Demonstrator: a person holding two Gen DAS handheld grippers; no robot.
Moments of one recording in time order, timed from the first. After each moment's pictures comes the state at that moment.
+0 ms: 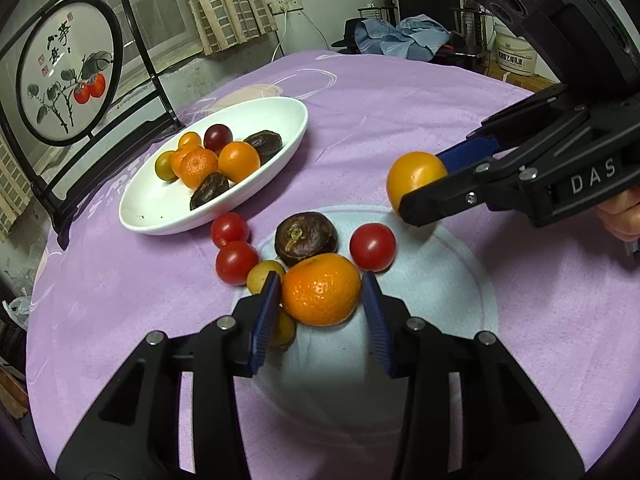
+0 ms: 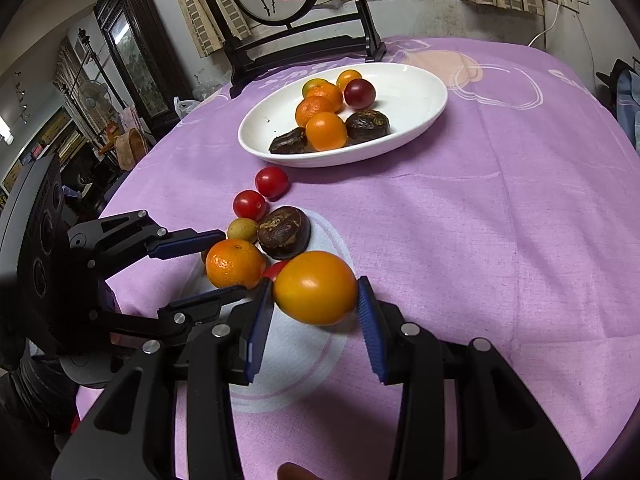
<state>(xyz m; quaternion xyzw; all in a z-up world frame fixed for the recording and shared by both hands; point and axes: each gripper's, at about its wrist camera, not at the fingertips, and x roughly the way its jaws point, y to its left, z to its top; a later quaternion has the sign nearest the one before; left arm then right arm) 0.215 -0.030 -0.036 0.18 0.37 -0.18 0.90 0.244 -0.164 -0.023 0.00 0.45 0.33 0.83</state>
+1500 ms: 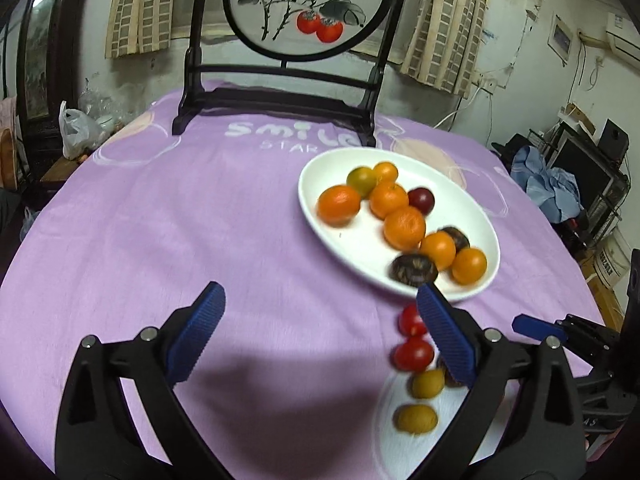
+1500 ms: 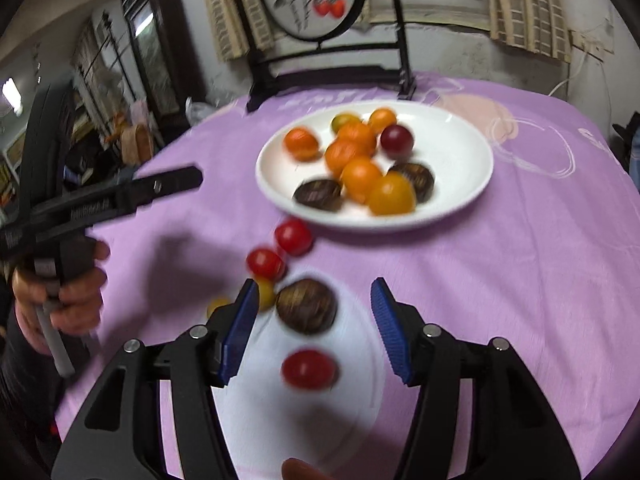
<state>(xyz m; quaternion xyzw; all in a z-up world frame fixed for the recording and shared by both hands) 0.262 0.101 0.007 -0.12 0.35 0.05 0.93 0.257 -0.113 -0.017 -0.06 0.40 0.35 0.84</state>
